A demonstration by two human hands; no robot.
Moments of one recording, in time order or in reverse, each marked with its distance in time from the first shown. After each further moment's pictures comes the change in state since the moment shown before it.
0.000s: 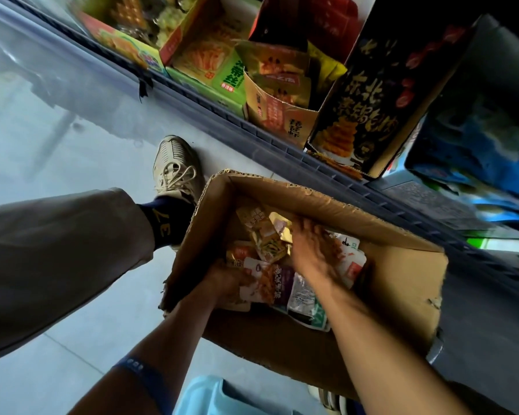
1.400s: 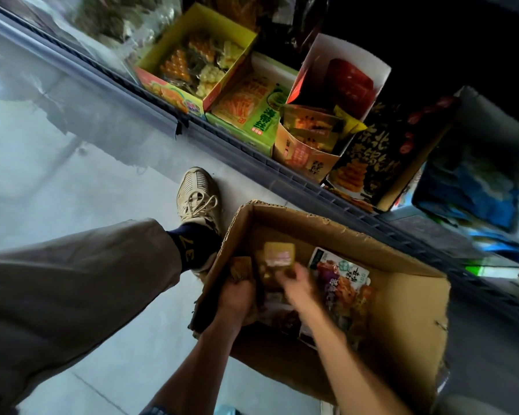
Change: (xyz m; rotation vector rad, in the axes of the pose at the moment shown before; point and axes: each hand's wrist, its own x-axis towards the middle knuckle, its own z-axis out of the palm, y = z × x) left_hand -0.022 0.009 -0.013 -0.292 0.101 0.061; right_hand -0.039 -0.063 -0.013 1.215 -0.264 0.372
